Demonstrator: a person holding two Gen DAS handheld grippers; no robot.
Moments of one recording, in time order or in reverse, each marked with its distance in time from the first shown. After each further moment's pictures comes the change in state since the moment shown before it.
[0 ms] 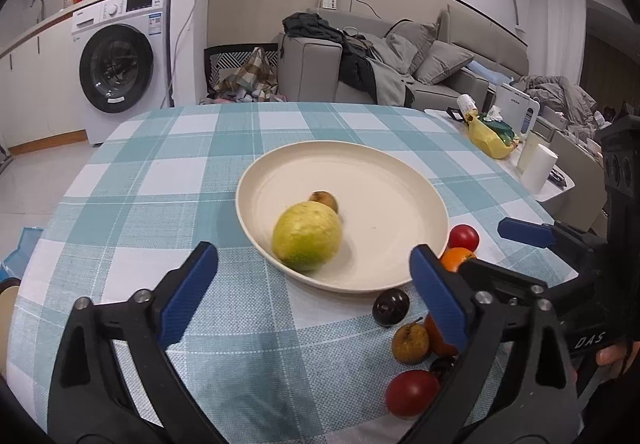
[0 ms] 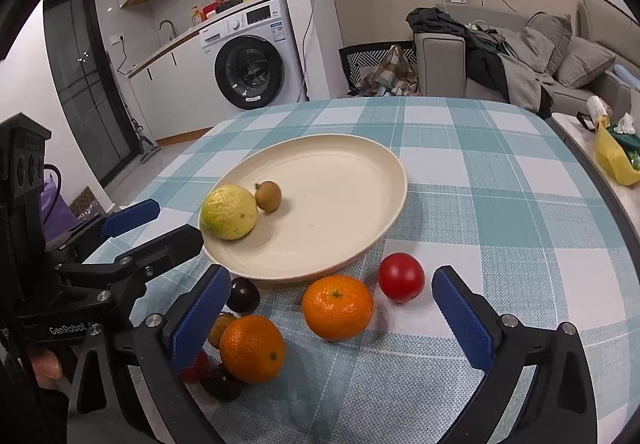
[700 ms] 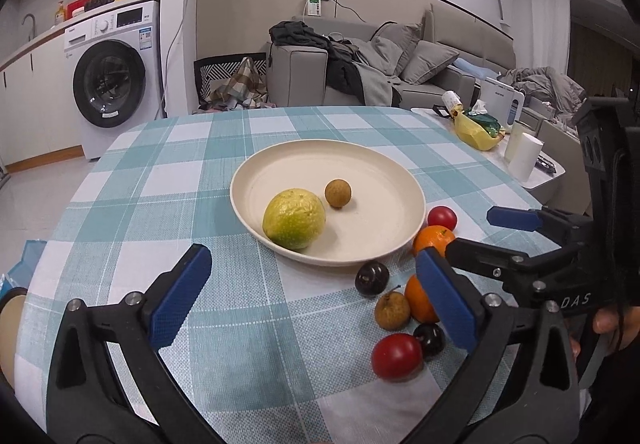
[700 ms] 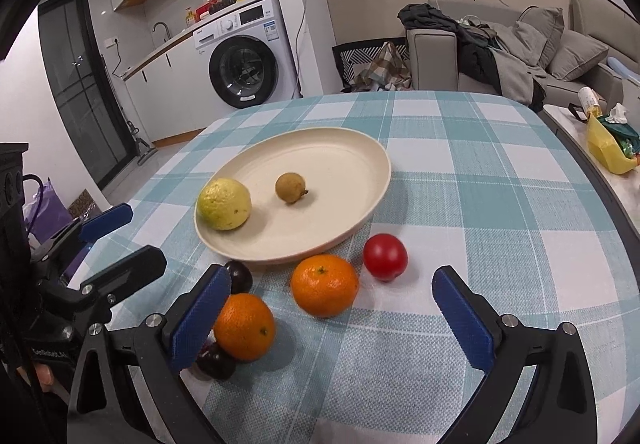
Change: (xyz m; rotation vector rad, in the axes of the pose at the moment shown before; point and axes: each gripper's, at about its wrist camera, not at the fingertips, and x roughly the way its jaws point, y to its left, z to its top) left arm -0.036 -0.013 -0.017 0.056 -0.022 -0.035; right arm -0.010 -0.005 -0.010 0.015 0.014 -0.015
